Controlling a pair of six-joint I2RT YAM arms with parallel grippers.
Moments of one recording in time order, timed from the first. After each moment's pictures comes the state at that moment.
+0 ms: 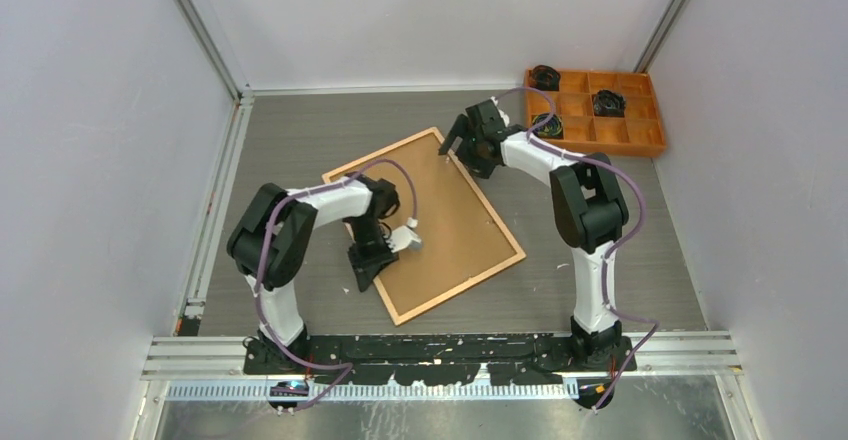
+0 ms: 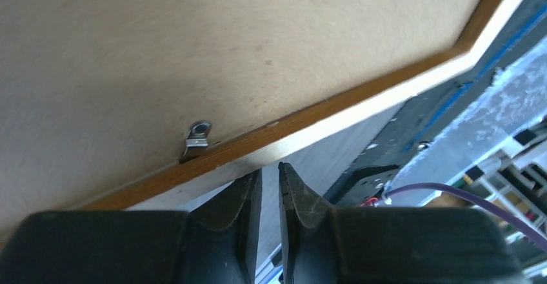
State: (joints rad) left arm -0.53 1.83 1.09 -1.09 0.34 0.63; right arm 0.44 2.08 1.51 -0.32 0.01 0.89
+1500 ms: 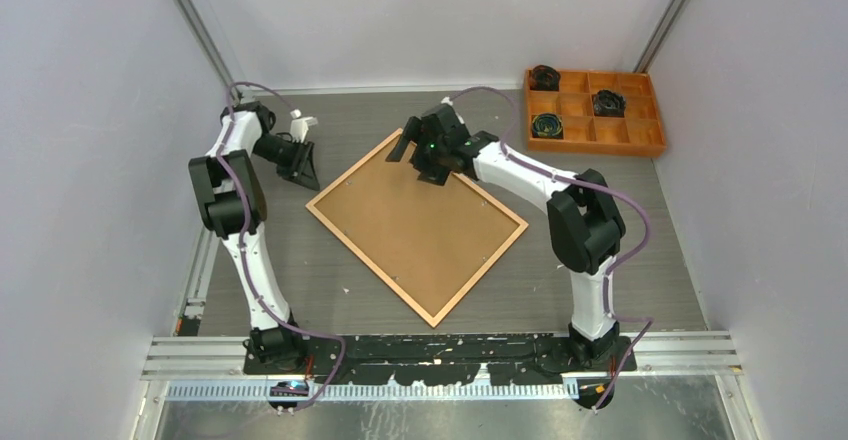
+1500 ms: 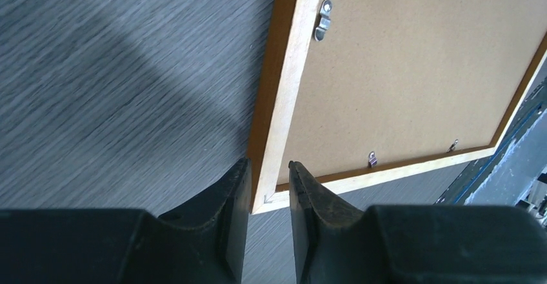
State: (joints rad) left arm 0.21 2.25 1.86 -1.21 0.67 0.64; right arm 0.64 1.98 1.59 -0.34 -0.05 1.01
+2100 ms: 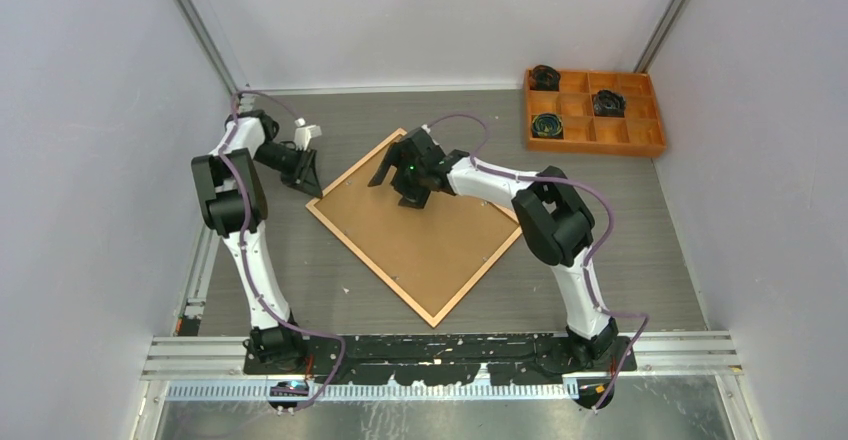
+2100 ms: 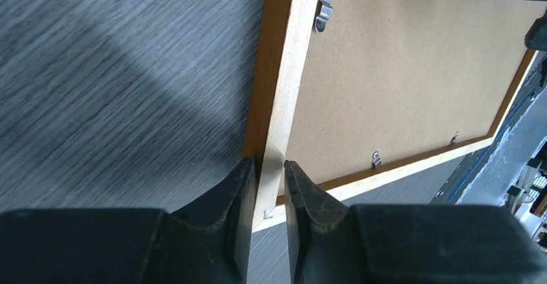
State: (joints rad) left arm 0.20 2.27 1.81 -1.20 0.71 0.67; right arm 0.74 2.15 1.60 -0.26 -0.11 1.13
